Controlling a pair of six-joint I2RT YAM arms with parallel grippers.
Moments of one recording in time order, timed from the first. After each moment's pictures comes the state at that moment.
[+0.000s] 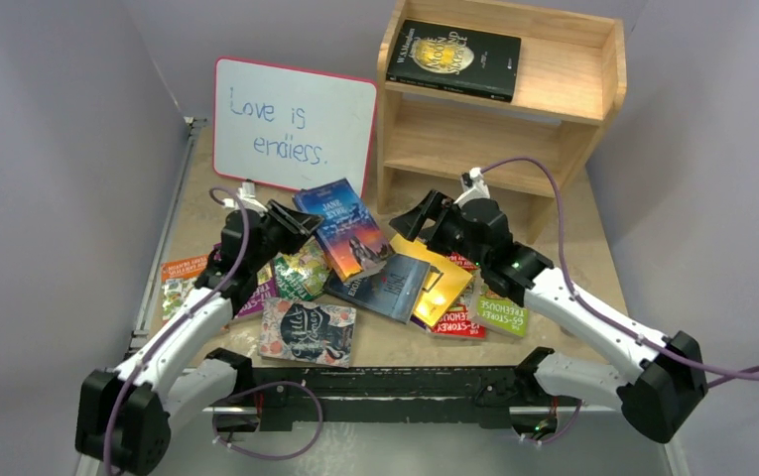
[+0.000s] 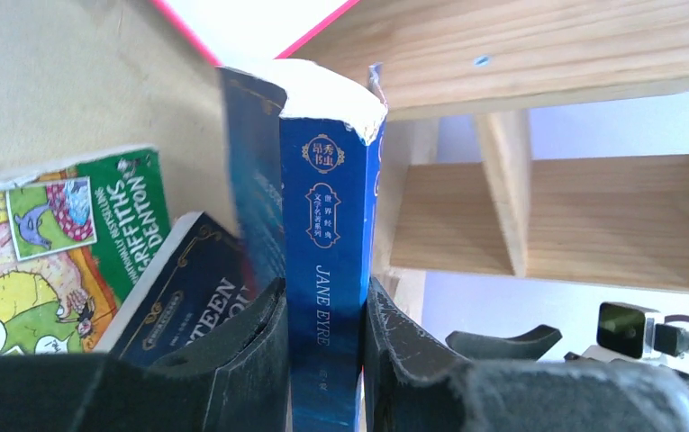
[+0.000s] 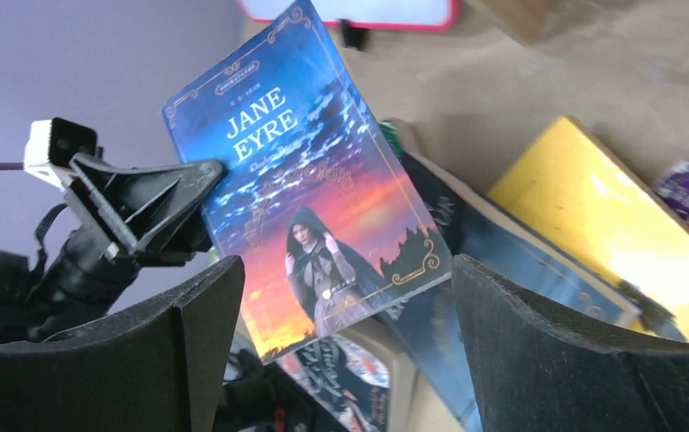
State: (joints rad) left arm -0.31 1.00 0.53 0.14 0.16 -1.16; right arm 0.69 1.12 0.83 -0.13 0.07 0.93
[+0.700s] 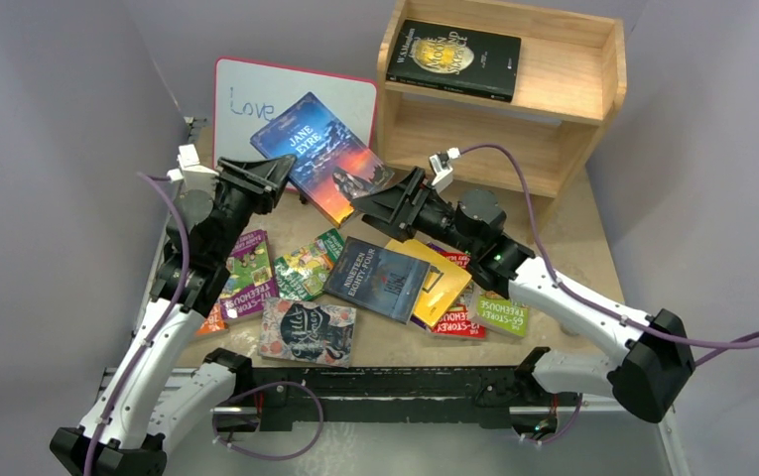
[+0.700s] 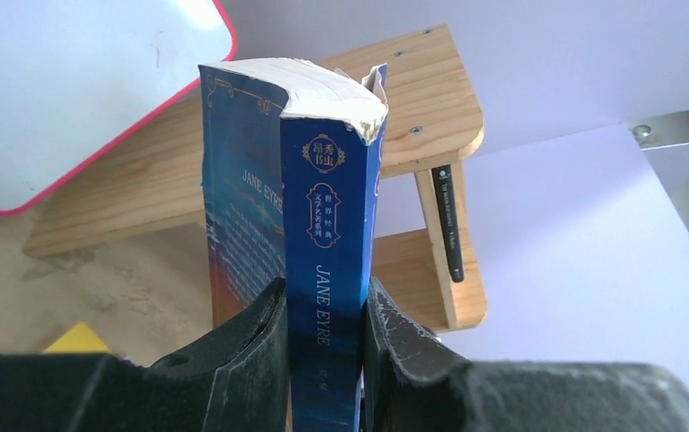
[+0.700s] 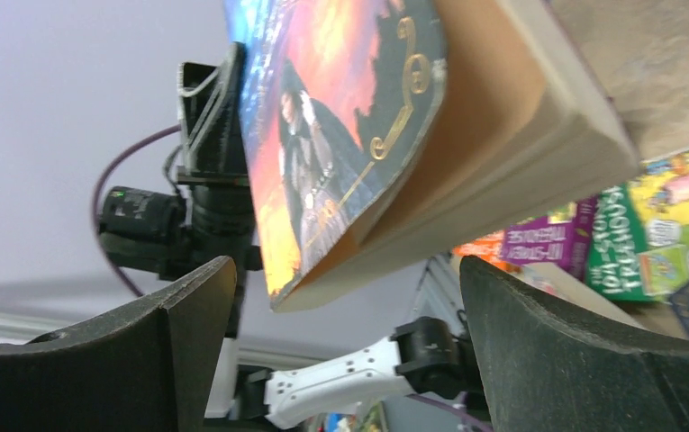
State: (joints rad) left arm -0.31 0.82 0.92 -0.04 -0.01 -1.28; right arm 0.75 1.19 0.90 0.31 -0.25 1.24
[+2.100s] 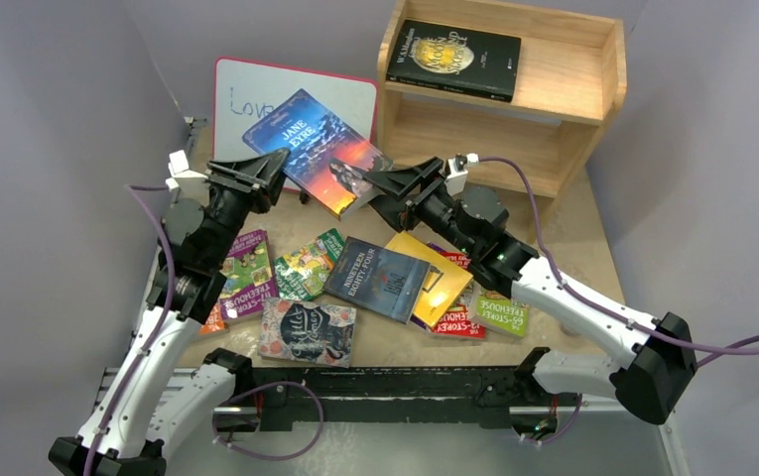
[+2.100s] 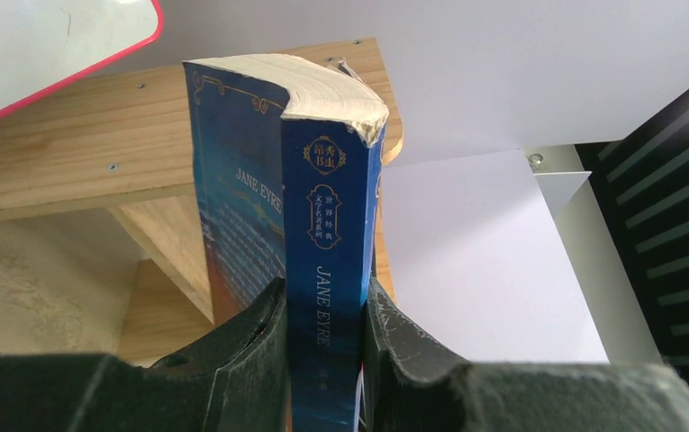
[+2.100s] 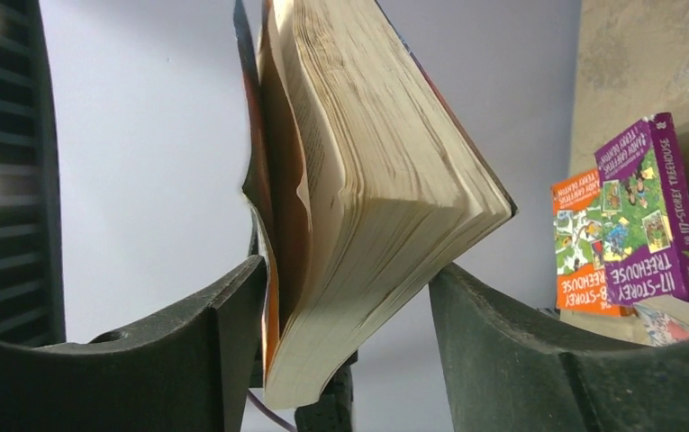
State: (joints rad) left arm -0.31 0.78 0.90 0.02 0.01 -1.49; right arm 0.77 1.19 0.94 0.27 -0.02 1.57
